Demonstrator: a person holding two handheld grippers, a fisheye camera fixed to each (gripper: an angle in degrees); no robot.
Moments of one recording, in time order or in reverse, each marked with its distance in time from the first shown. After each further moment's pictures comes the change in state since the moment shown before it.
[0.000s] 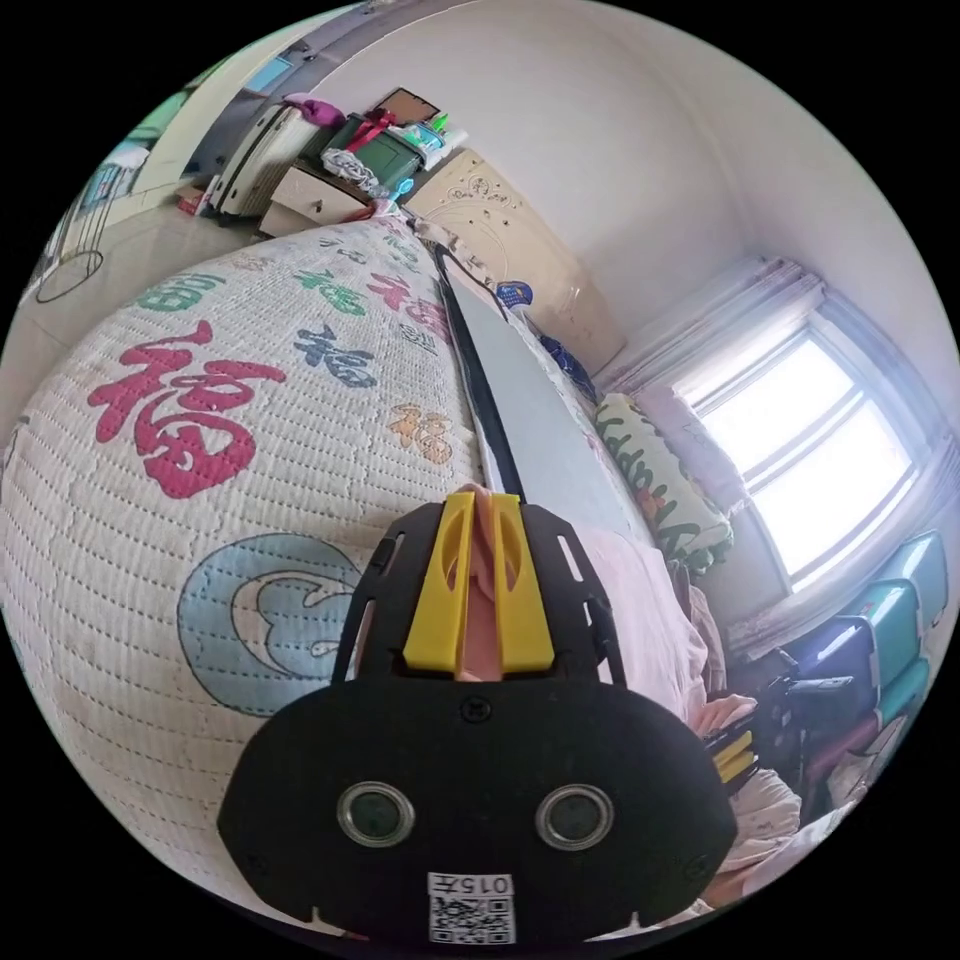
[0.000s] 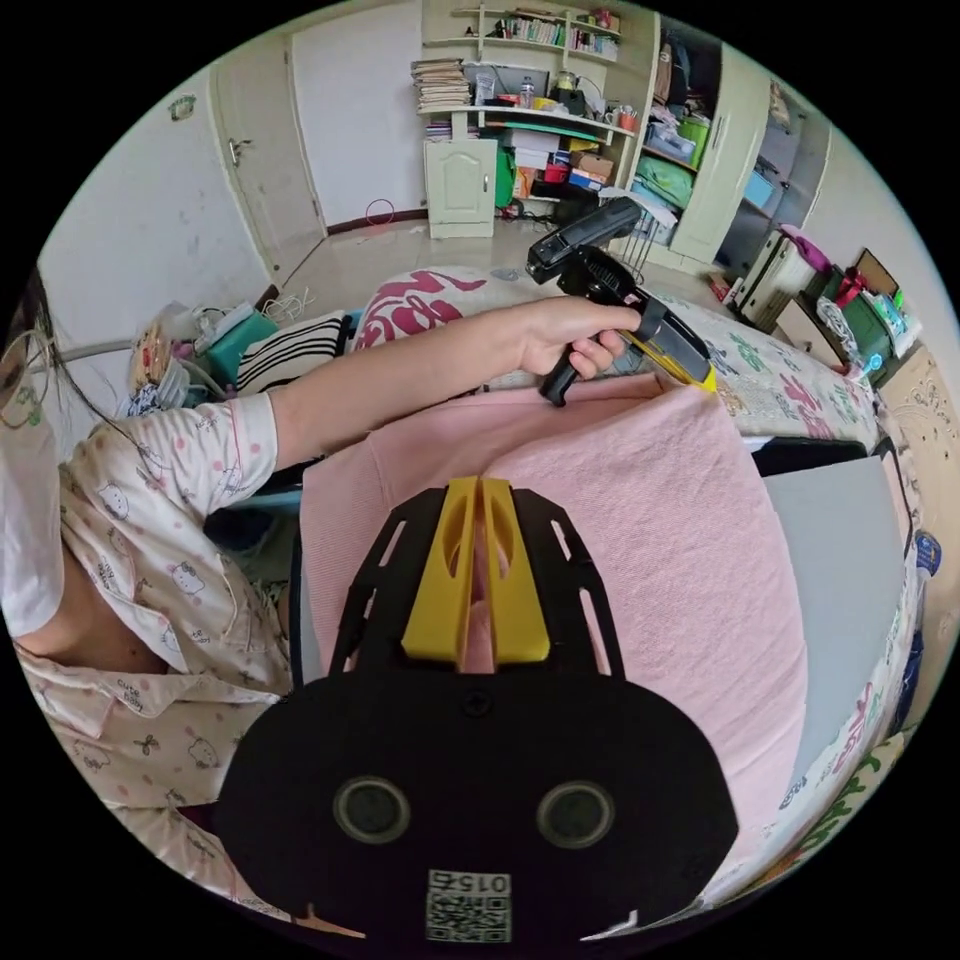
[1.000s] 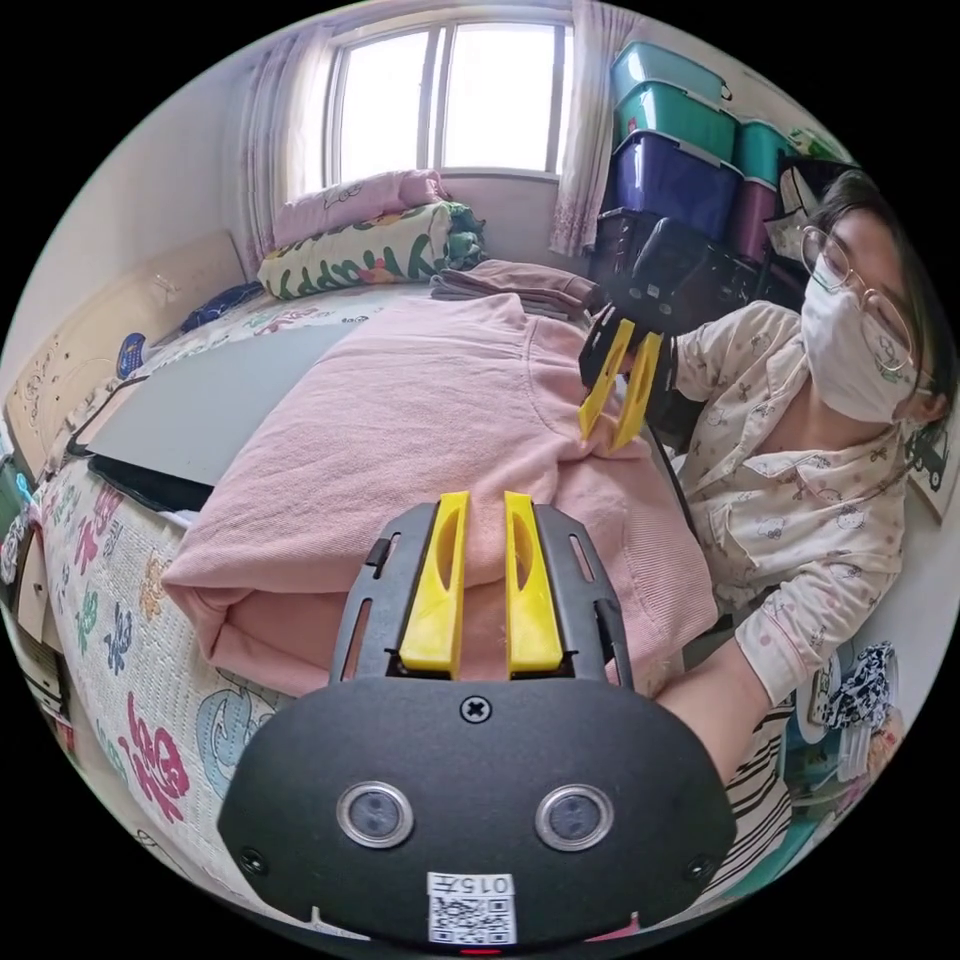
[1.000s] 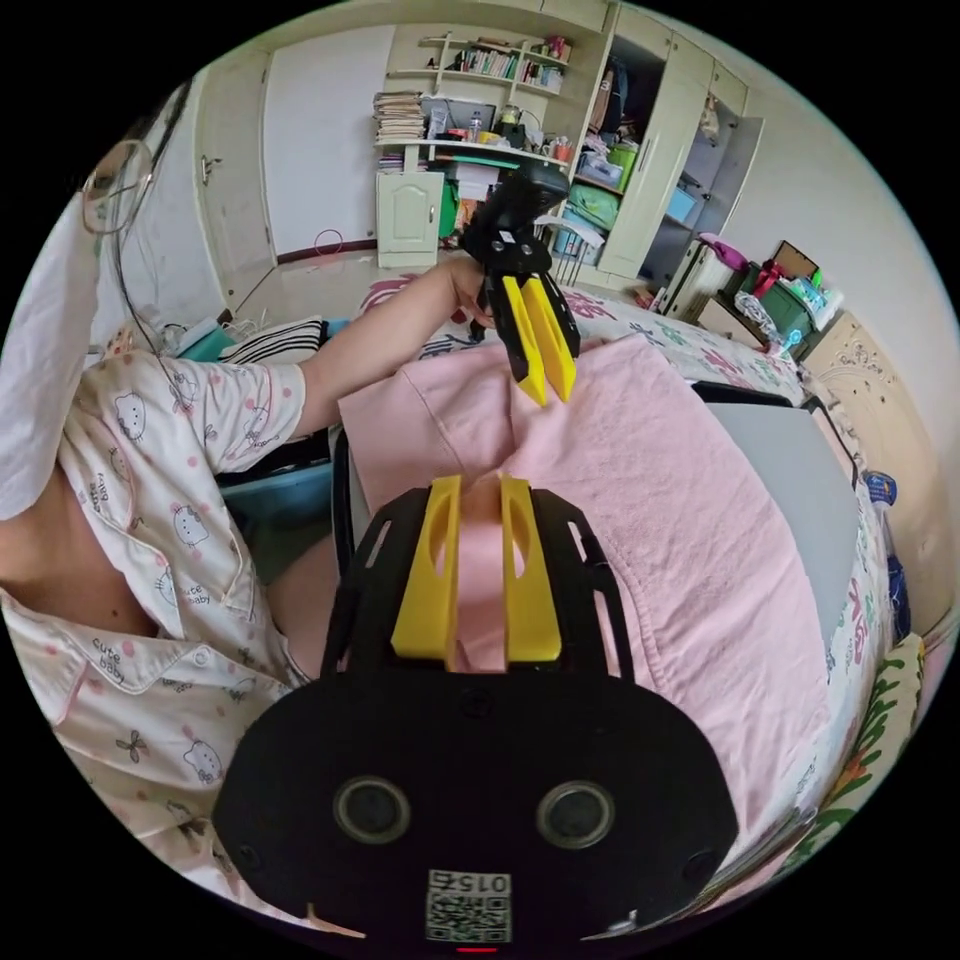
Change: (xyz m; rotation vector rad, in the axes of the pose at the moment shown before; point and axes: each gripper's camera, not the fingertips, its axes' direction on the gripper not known) left arm 0.045 0.294 0.071 -0.475 0.266 1.181; right arm 0.040 0.153 0.119 0.149 0.149 0.093
